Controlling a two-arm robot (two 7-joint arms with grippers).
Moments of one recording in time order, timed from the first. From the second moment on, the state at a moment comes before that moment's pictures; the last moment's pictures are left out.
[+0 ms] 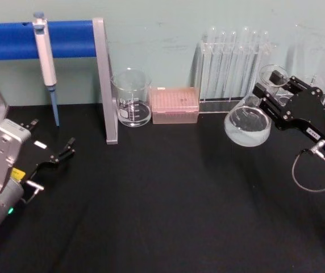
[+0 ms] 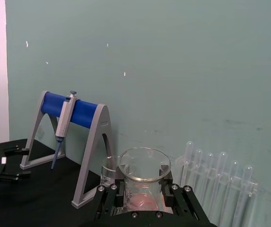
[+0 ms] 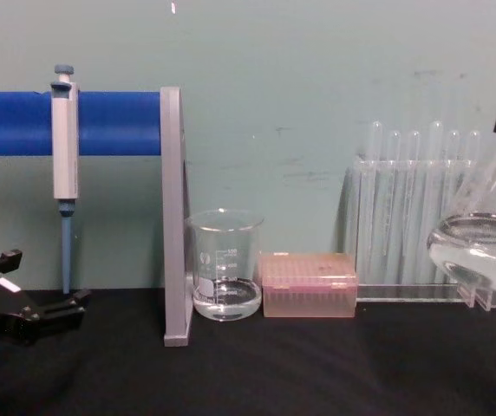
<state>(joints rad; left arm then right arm) -0.20 0.60 0.45 -1.41 -0.25 -0.12 0.03 0.13 0.59 -0.22 -1.65 0.56 -0.16 0.43</state>
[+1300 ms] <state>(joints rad) -0.20 0.60 0.45 -1.41 -0.25 -0.12 0.03 0.37 0.45 -0.48 -1.49 0.57 -0.09 0.69</state>
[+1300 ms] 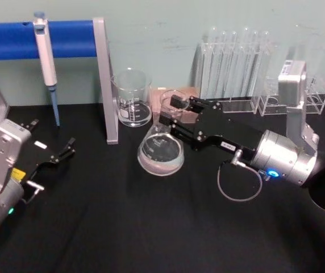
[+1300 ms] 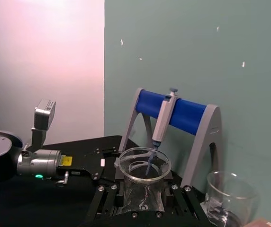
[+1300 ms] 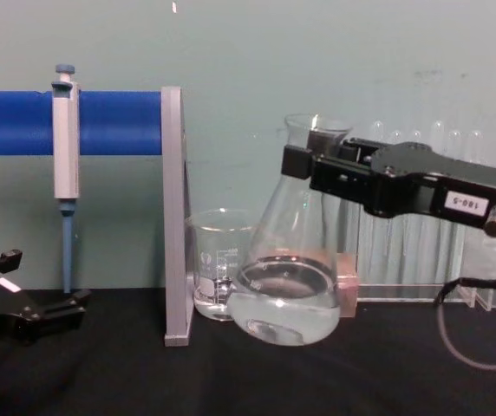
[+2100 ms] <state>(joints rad) -0.20 0.60 0.45 -1.41 -0.25 -0.12 0.03 0.40 0.45 -0.52 -1.43 0.59 -0.09 0.70</state>
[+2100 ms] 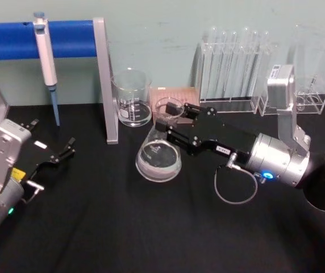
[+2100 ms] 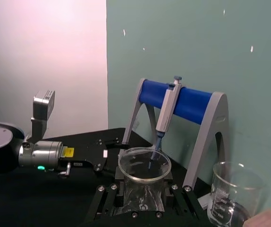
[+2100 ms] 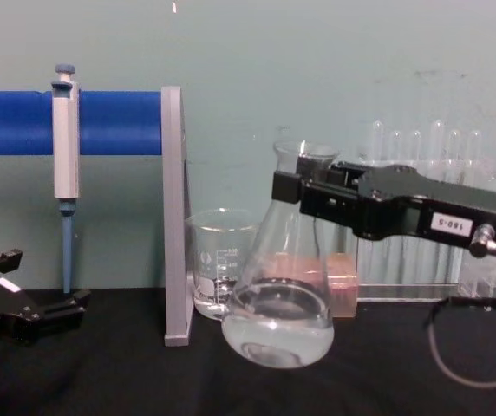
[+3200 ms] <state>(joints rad) -0.20 0.60 0.45 -1.41 -0.25 -0.12 0.03 0.42 0.45 -0.58 -1.30 0.54 -0.07 0.72</state>
